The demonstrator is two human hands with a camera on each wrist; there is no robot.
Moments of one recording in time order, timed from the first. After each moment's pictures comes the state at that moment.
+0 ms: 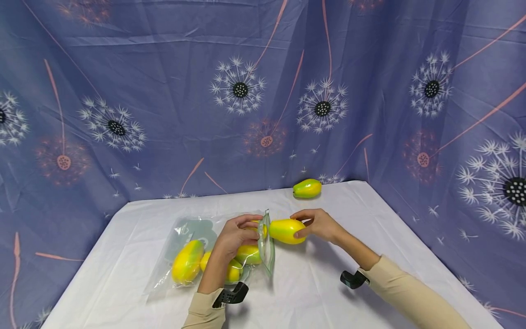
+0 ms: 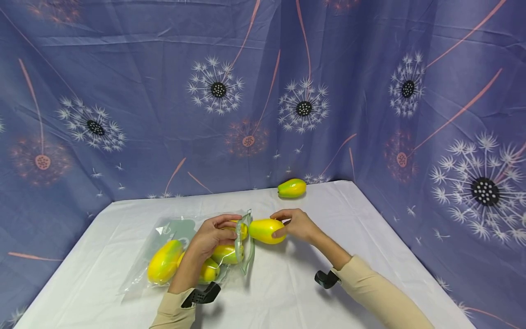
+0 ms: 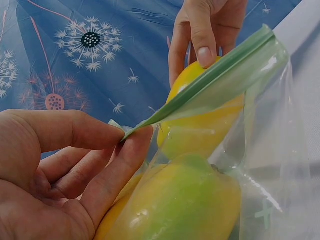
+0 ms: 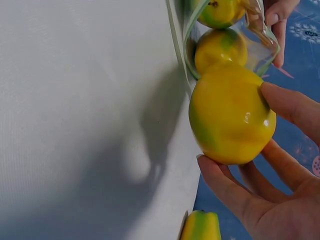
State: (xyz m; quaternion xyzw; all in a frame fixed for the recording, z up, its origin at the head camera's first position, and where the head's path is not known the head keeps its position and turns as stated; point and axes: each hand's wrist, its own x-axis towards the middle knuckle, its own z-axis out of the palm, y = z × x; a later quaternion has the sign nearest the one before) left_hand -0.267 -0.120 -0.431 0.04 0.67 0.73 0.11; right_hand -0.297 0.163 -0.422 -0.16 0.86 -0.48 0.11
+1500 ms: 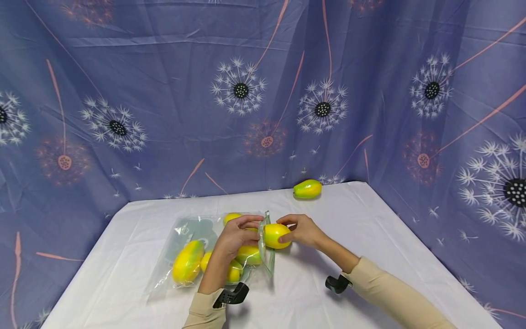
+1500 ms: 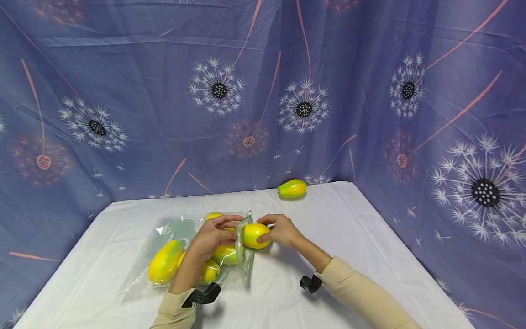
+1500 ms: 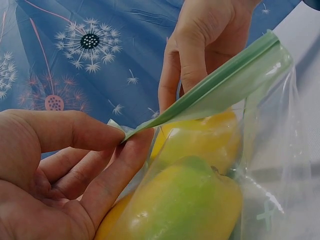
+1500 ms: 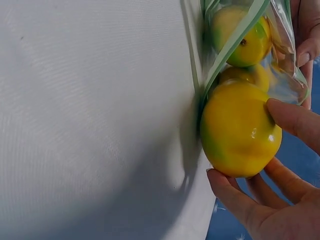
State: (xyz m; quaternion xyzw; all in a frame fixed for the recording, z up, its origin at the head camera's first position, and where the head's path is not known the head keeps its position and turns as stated) left_hand -0.267 -0.118 -0.430 0.02 0.68 0.73 0.10; right_hand -0.297 0.119 -0.440 -0.16 0.87 -0.46 0.09
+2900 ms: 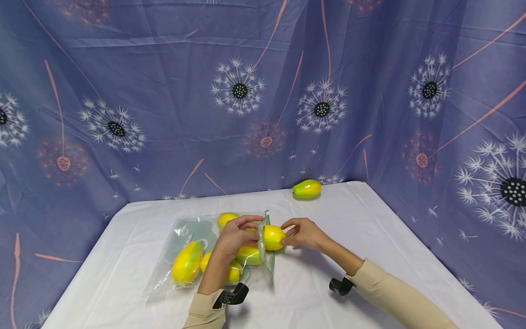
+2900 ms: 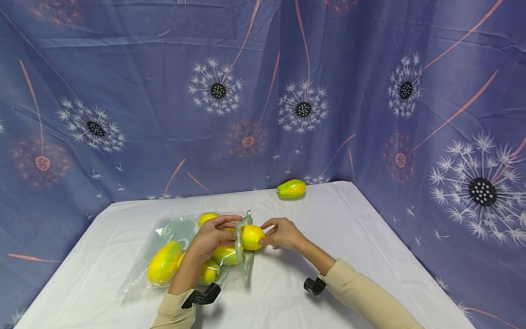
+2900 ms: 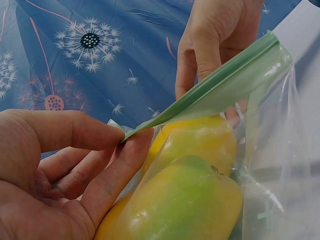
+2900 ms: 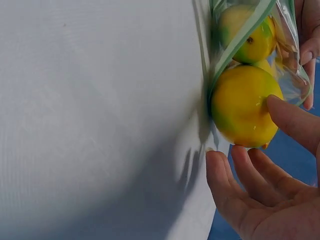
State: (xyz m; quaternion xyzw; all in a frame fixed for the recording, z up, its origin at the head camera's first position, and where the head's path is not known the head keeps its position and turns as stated) left_hand -0.266 -0.119 -0.428 0.02 0.68 0.73 0.10; right_hand -0.289 0.126 -0.444 -0.14 0.86 -0.48 0.13
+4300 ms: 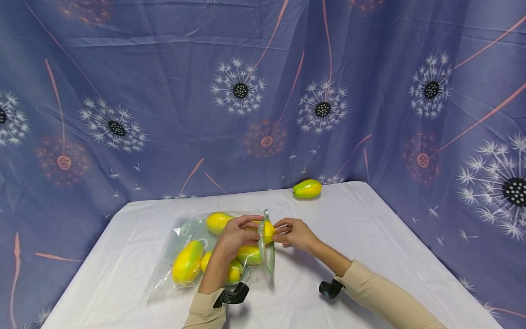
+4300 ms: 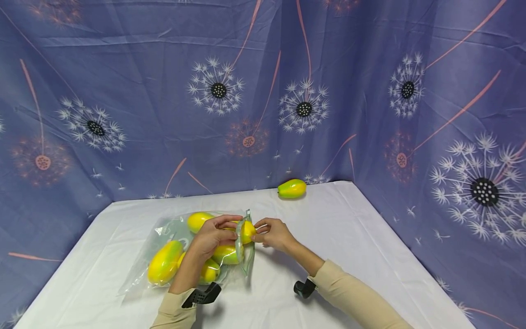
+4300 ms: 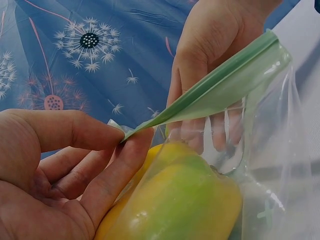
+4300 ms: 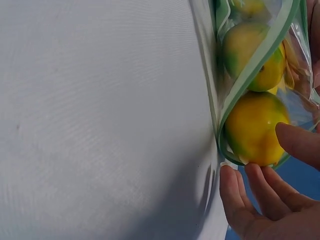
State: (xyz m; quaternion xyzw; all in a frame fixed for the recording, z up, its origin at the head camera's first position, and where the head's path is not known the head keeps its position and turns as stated) left_hand -0.266 -0.119 -0.428 0.02 0.68 0.73 0.11; right_hand -0.290 0.098 -0.456 -0.10 0.82 -0.55 0.11
